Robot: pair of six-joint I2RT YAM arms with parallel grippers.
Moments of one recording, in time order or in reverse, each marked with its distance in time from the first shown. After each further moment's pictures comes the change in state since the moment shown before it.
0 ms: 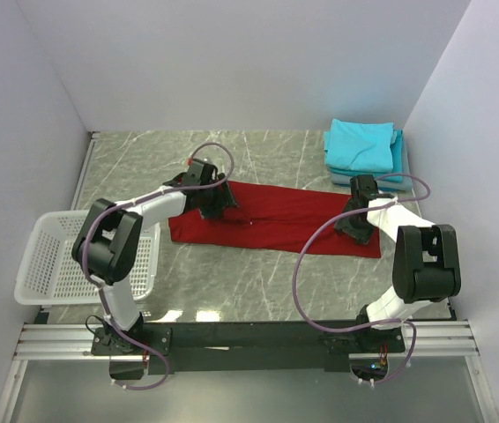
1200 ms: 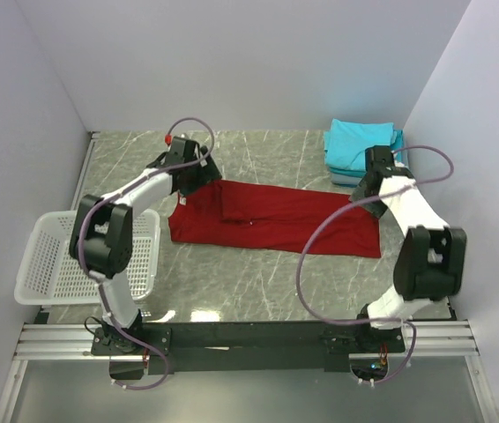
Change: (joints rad) left arm 0.133 0.072 0.224 -0.085 -0.144 0.060; right arm -0.053 0.044 0.314 -0.196 0.121 0.025
